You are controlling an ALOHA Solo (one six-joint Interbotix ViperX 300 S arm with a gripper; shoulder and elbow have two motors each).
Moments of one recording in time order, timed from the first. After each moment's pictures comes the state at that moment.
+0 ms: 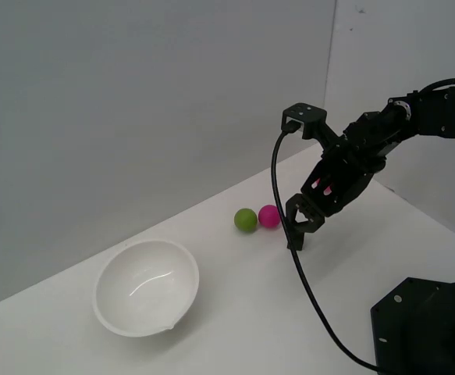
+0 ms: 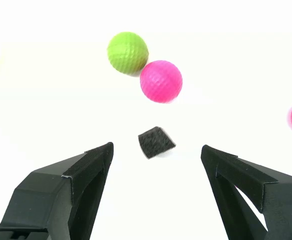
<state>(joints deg) -0.2 117.2 116.9 146.8 146.8 -17.0 39.2 21.9</state>
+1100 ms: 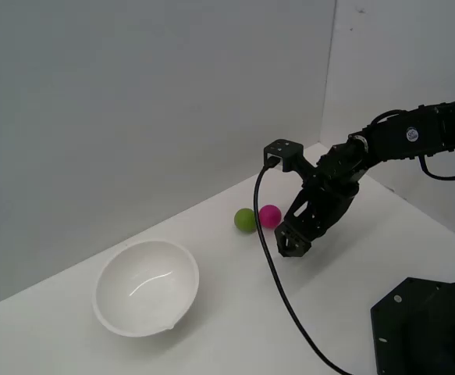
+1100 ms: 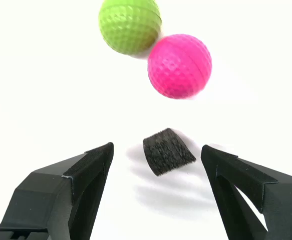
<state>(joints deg) -4.0 105.9 105.5 148.1 148.3 -17.5 32.5 21.9</state>
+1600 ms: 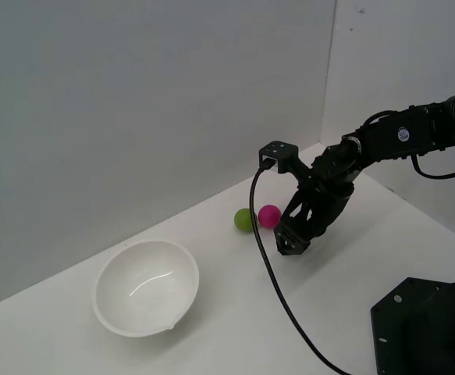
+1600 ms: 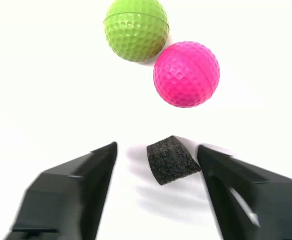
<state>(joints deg) -5.0 104.2 103.7 147.5 147.4 -17.6 32.3 21.9</state>
